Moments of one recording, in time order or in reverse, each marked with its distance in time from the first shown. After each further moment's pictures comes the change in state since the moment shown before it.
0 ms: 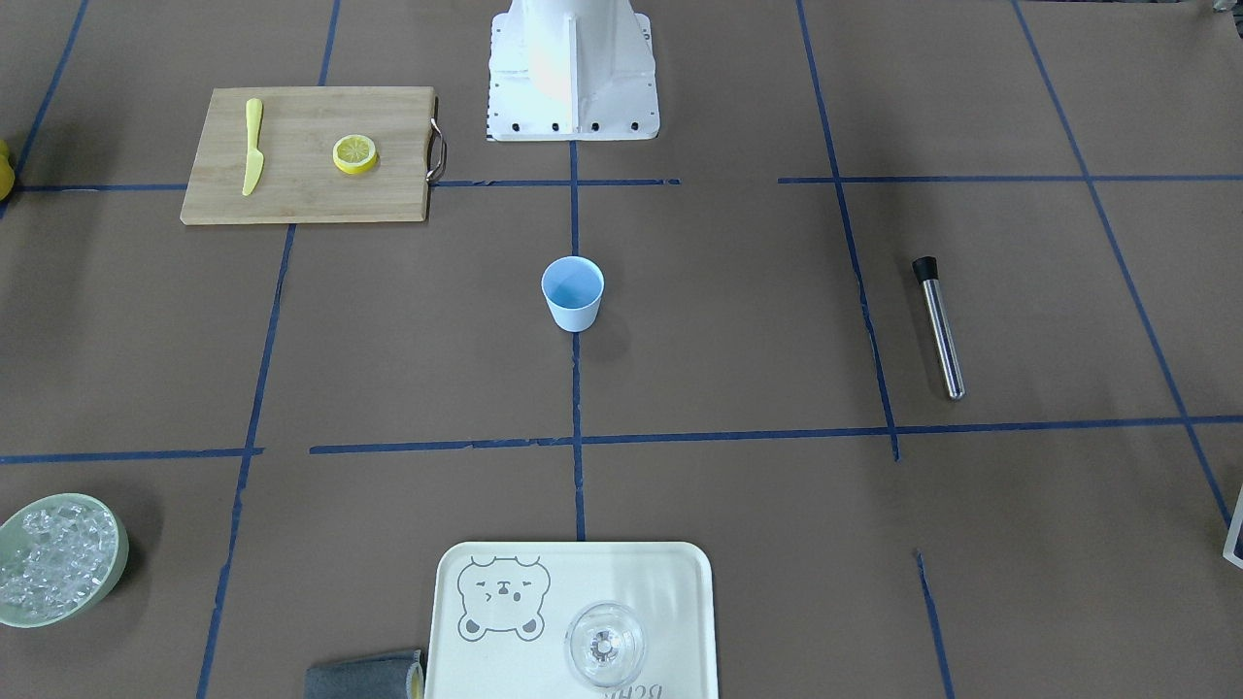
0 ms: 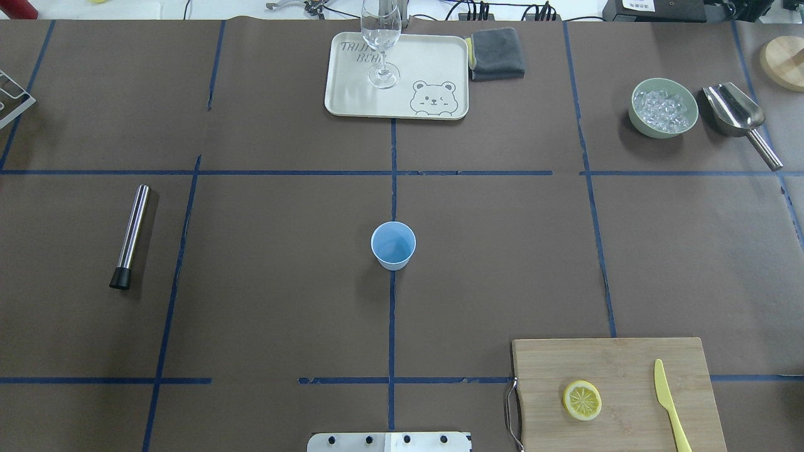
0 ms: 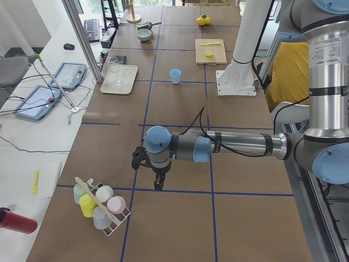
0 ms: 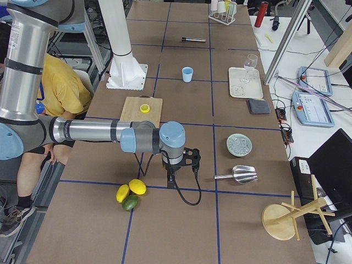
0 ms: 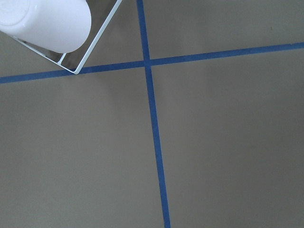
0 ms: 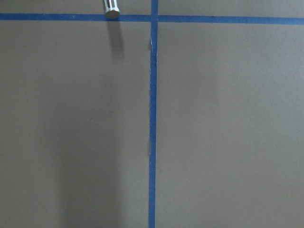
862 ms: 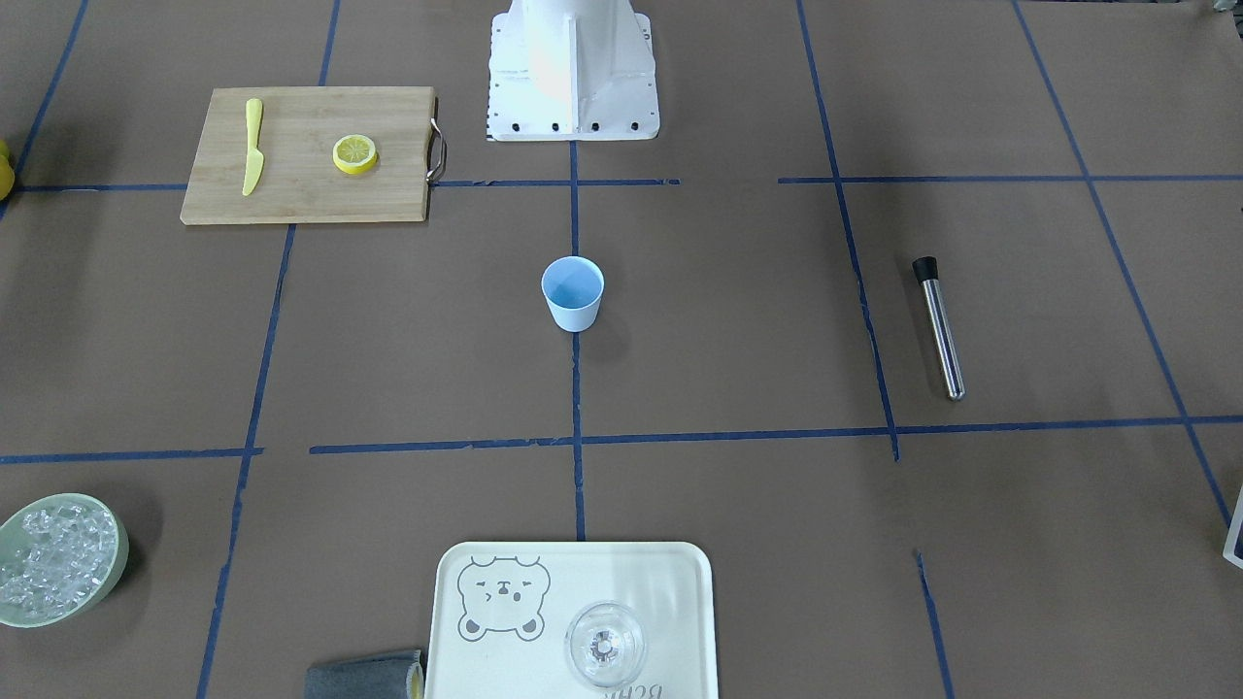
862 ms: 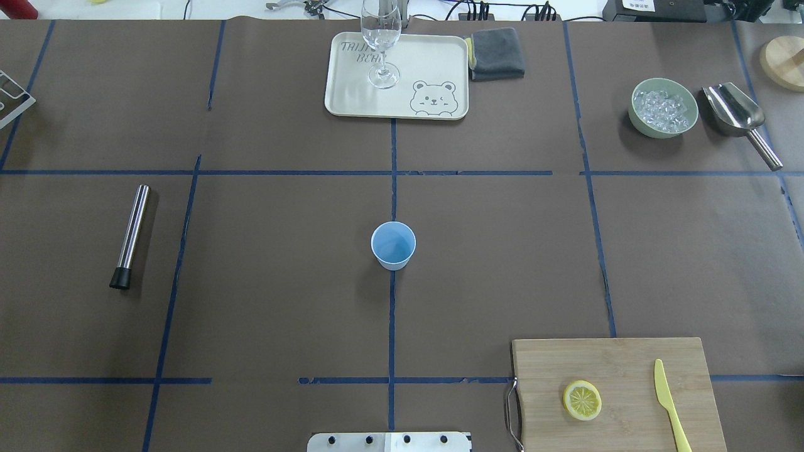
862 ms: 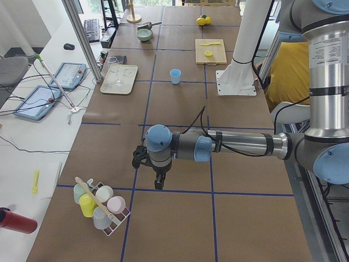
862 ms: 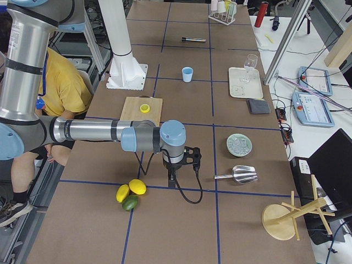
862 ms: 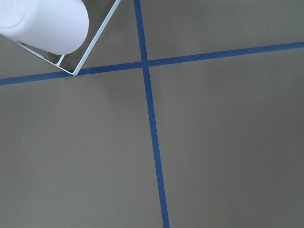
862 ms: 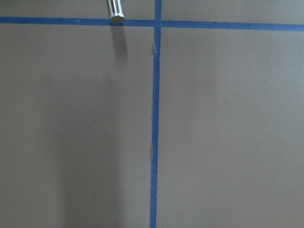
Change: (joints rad) left arm 0.001 0.006 -0.013 -0.001 0.000 0.002; right arm 0.000 0.013 0.010 0.011 -0.002 -0.001
